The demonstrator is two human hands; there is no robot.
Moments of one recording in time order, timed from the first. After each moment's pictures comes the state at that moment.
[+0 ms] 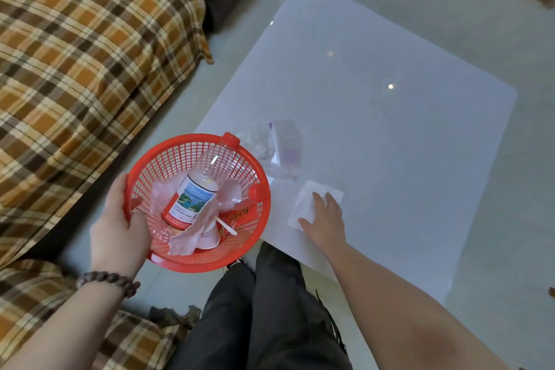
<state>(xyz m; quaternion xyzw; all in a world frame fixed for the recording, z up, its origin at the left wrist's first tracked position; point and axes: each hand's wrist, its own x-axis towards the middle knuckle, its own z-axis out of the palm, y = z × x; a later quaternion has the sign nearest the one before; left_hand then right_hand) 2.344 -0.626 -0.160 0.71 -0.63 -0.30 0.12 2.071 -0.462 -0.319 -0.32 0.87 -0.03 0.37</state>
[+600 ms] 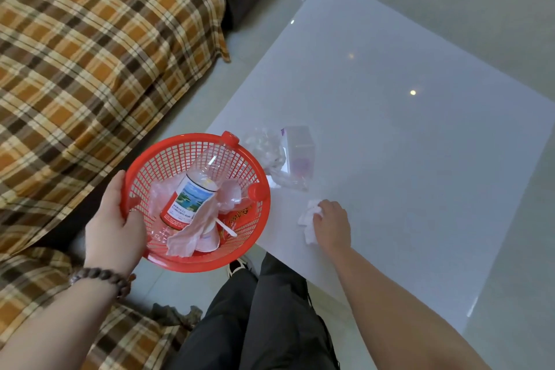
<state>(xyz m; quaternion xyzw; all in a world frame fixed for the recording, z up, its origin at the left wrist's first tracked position) 2.342 -0.641 -0.172 0.73 -0.60 -0.30 0.12 2.058 -0.495 -0.325 -0.32 0.89 -0.10 0.32</state>
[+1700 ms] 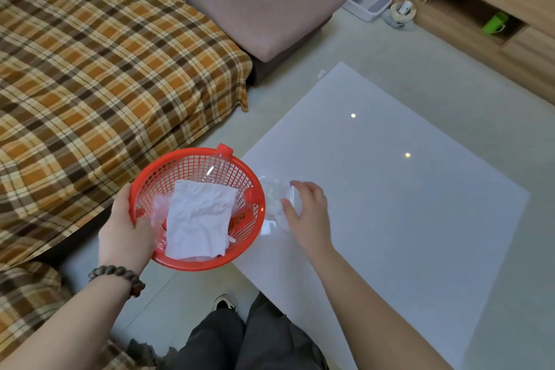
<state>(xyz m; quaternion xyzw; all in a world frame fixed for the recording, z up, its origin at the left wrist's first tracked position) 2.340 -0.675 -0.121 0.78 -0.52 -0.30 0.19 2.073 -0.607 -0.190 -0.46 0.79 -0.29 0.27</state>
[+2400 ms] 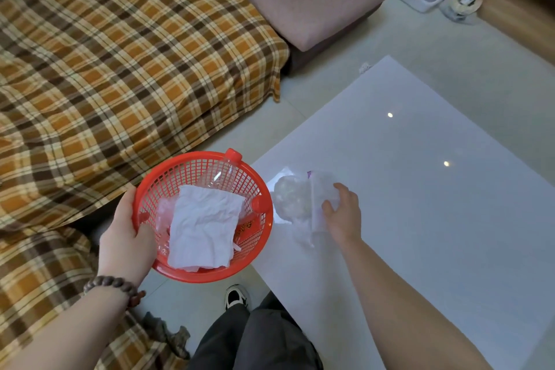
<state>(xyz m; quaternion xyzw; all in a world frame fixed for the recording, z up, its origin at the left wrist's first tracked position) 2.362 -0.659 -0.134 0.81 -0.49 -0.27 0.18 2.031 -0.632 -0.276 -0.35 0.83 -0.25 0.34</state>
